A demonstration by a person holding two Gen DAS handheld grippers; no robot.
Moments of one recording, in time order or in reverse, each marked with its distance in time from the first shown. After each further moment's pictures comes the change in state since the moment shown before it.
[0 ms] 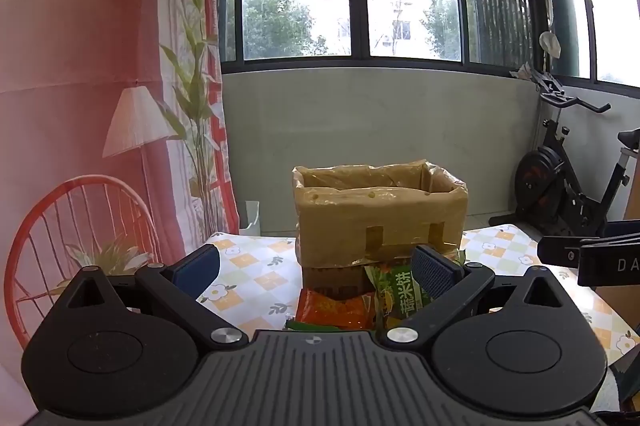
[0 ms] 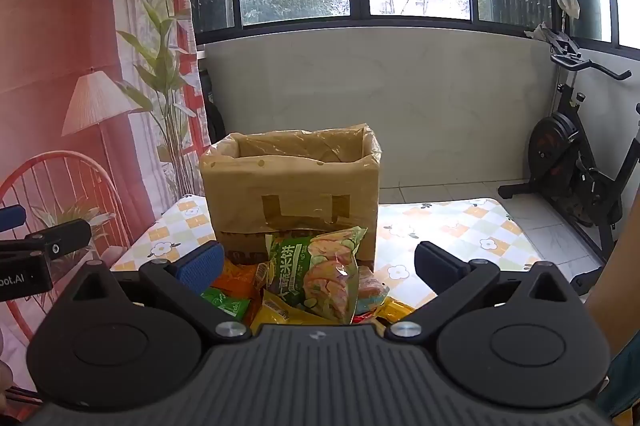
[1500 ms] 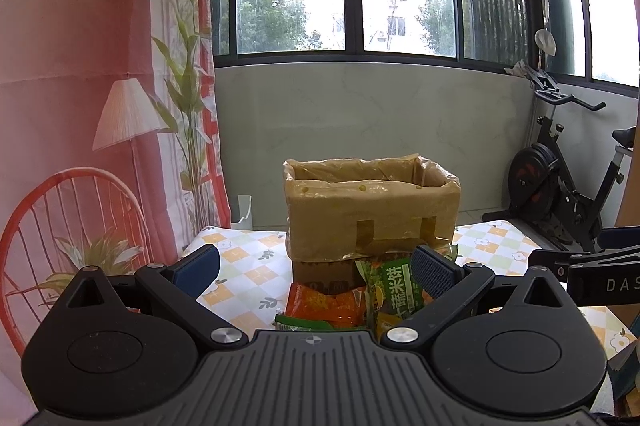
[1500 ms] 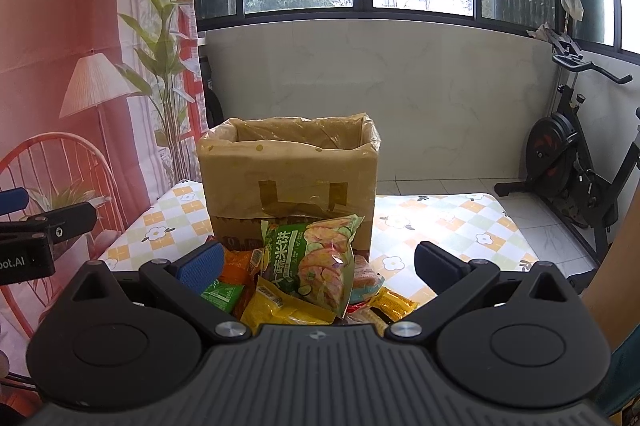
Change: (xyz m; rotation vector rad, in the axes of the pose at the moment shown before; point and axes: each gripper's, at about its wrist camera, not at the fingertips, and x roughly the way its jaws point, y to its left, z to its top) left arm 0.005 -0.003 -0.001 0.012 0.004 -0.014; right arm 0.002 0.001 -0.006 -0.035 0.024 -0.014
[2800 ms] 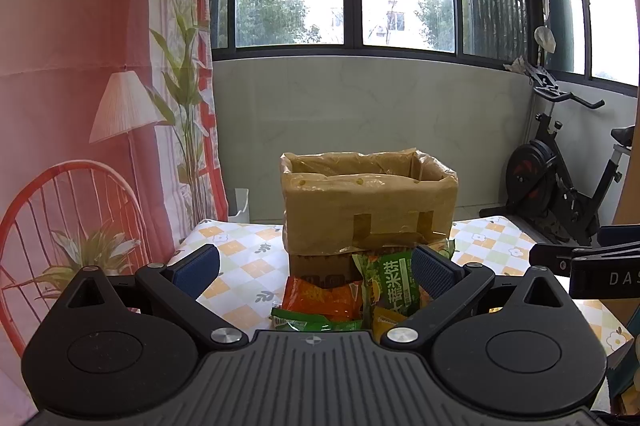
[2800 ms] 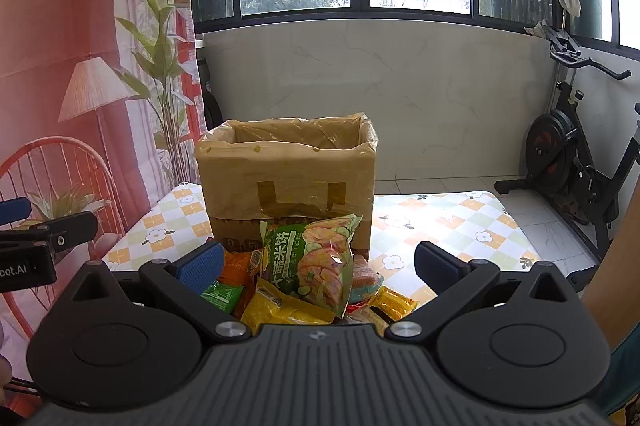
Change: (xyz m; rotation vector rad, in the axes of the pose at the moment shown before) left arm 0.004 0.000 -0.002 -0.009 0.016 -0.006; right arm 0.000 0.000 0.001 0.008 -0.001 -0.001
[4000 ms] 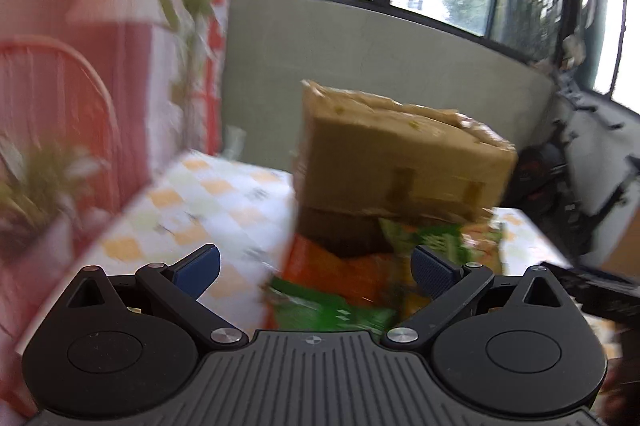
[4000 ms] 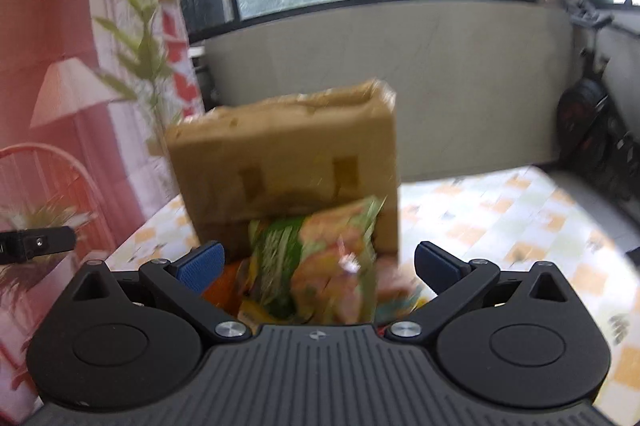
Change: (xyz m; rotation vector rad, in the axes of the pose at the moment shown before) left arm 0.122 0.060 -0.045 -0.197 0.133 -0.097; right arm 0.127 -0.030 -0.049 0.101 -0.021 0.110
